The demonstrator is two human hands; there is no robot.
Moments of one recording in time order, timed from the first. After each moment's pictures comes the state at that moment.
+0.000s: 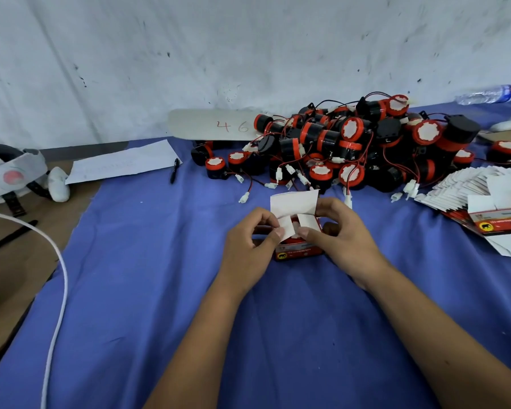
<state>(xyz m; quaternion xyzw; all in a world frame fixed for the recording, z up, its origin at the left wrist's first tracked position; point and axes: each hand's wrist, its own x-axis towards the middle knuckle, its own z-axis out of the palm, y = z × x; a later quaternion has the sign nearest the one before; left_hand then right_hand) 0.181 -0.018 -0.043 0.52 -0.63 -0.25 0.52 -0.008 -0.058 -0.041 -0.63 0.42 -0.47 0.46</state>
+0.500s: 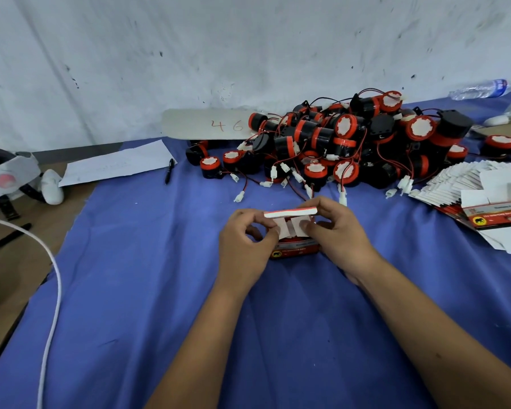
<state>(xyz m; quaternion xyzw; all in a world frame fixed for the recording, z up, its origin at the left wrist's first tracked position) 0.171 -0.019 -0.047 0.57 -0.57 -0.20 0.56 -0.005 -0.060 -0.040 -0.62 0.40 -0.48 0.47</state>
